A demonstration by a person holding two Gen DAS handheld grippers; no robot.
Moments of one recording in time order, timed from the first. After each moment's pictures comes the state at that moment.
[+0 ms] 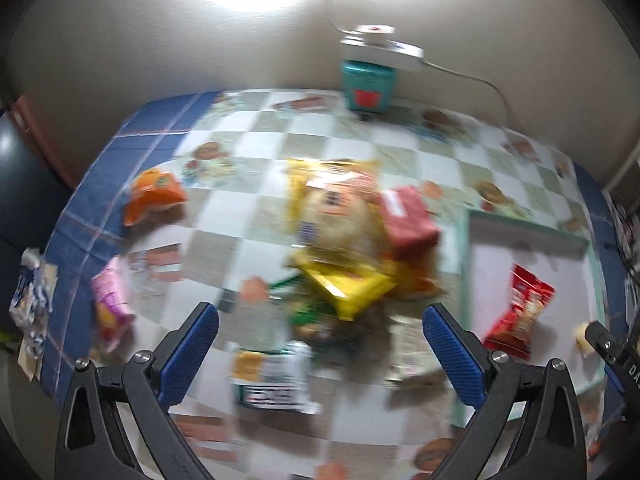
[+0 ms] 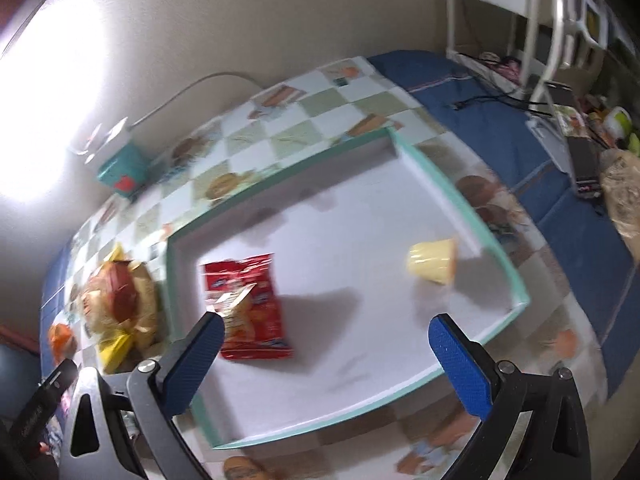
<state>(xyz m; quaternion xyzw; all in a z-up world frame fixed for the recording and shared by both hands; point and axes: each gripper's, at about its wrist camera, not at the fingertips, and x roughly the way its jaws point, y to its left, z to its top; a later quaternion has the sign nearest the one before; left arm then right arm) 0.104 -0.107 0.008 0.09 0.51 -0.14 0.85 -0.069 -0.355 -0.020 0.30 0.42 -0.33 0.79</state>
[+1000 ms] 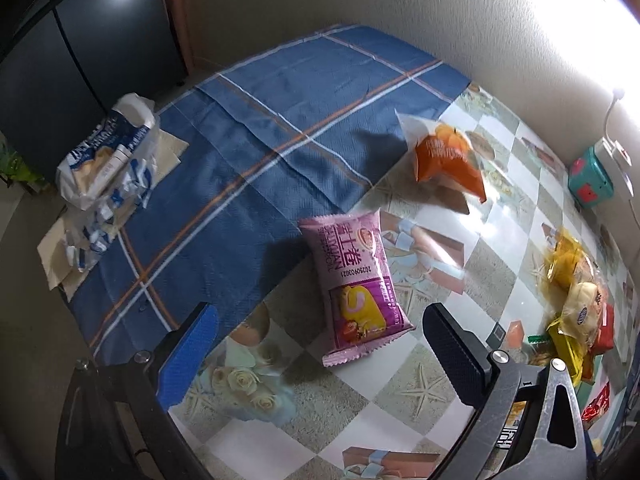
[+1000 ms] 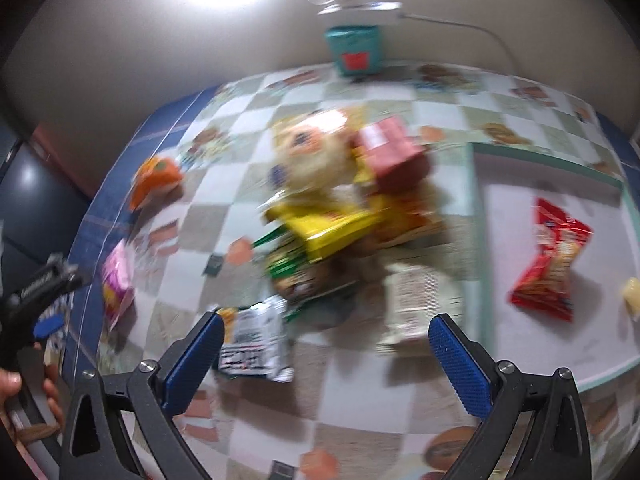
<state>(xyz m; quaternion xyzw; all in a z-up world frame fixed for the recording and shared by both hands) 0.170 0.129 -0.045 -0.08 0.56 0.06 0.82 0.054 -0.138 -0.051 0.16 0.50 -0.09 0.85</state>
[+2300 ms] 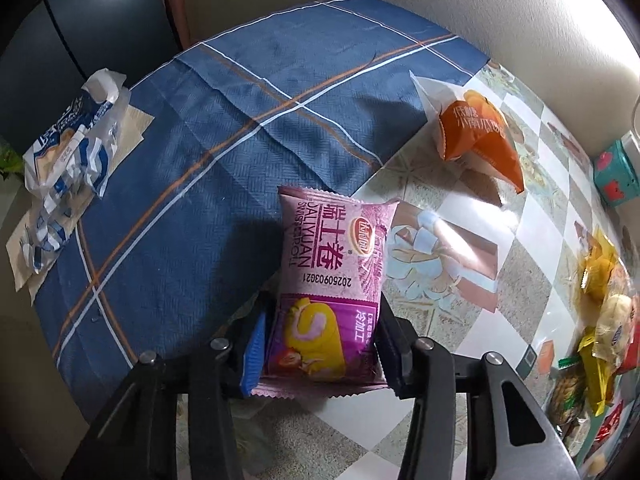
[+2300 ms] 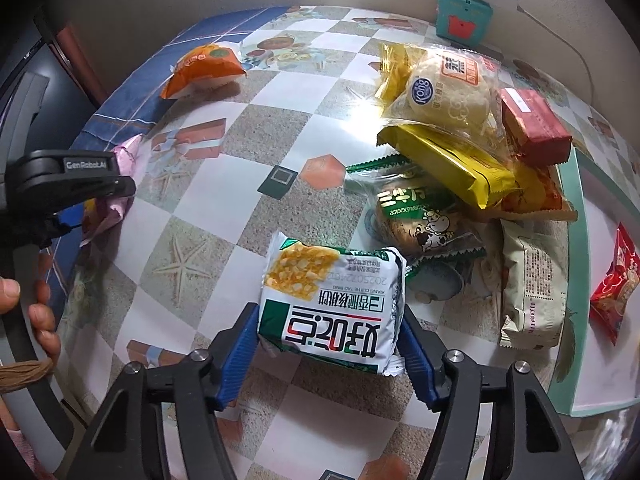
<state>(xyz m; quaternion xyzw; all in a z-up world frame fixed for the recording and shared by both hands) 0.200 0.125 -0.096 -0.08 0.58 0.07 0.81 0.082 -0.062 -0.097 0.06 0.57 -0.04 0.82</state>
